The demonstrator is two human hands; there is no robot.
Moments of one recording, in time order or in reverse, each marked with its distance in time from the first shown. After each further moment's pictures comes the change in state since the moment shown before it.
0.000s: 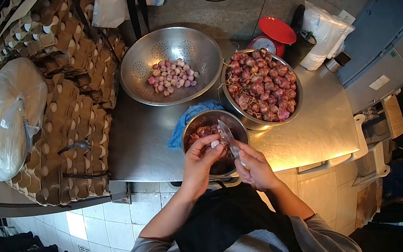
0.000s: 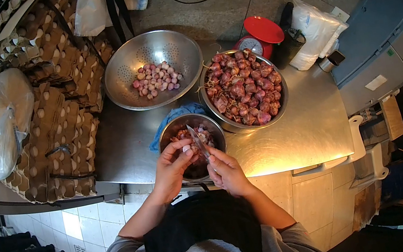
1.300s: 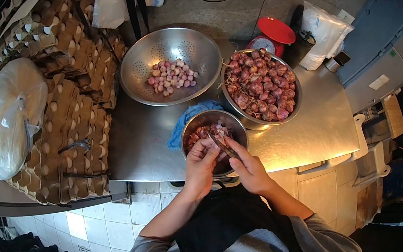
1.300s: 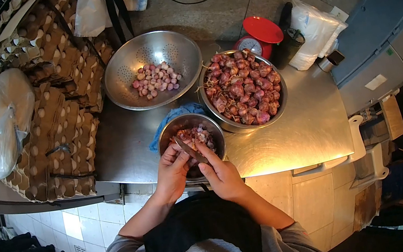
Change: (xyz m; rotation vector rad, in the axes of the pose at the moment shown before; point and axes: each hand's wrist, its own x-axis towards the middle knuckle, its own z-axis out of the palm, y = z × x) left_hand -0.004 -0.006 0.004 -0.135 -0.012 0.018; right_hand 0.002 0.006 0.008 -0.912 0.118 -0.482
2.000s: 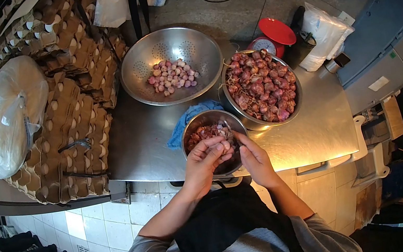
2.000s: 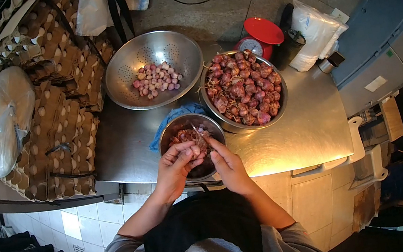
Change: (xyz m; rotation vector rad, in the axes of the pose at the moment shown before) left_hand -0.001 0.008 0.003 0.008 -0.068 -0.059; right_hand 0.006 0.024 -0.008 0.293 0.049 0.177
